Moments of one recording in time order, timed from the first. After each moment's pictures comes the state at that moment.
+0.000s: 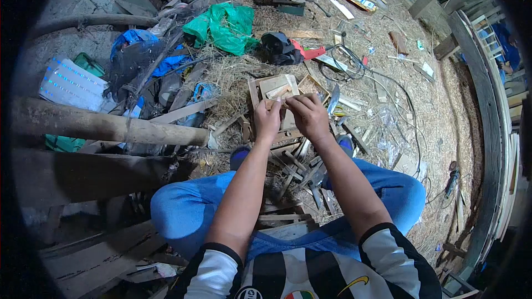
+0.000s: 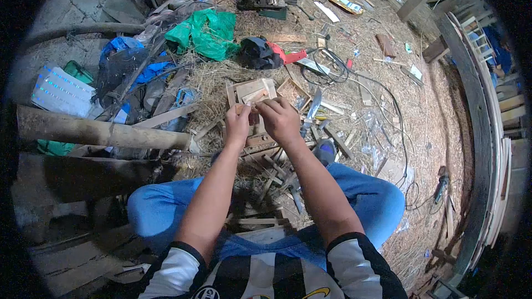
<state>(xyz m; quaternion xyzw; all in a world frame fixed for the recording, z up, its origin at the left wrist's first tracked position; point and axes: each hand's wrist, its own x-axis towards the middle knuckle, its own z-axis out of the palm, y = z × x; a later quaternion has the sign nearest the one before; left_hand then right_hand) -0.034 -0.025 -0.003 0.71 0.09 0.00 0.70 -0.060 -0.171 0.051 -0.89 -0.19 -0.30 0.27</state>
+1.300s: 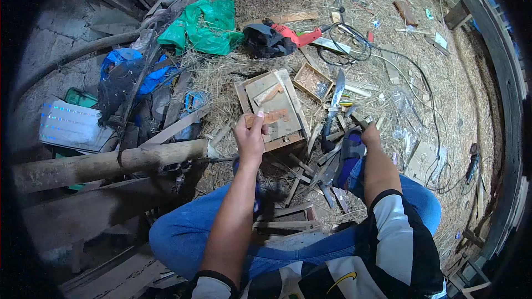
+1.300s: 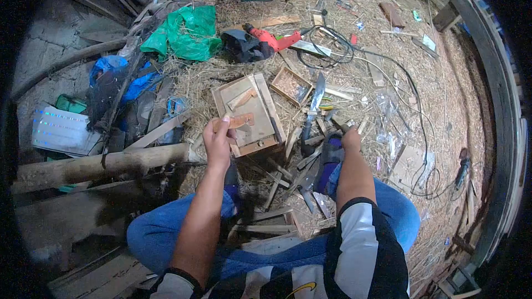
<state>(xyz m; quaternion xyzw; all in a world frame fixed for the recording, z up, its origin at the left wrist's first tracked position) -0.038 -0.025 0.012 0.68 0.11 -0.05 0.72 -0.133 -0.434 -0.222 -0.88 0.39 0.21 0.14</state>
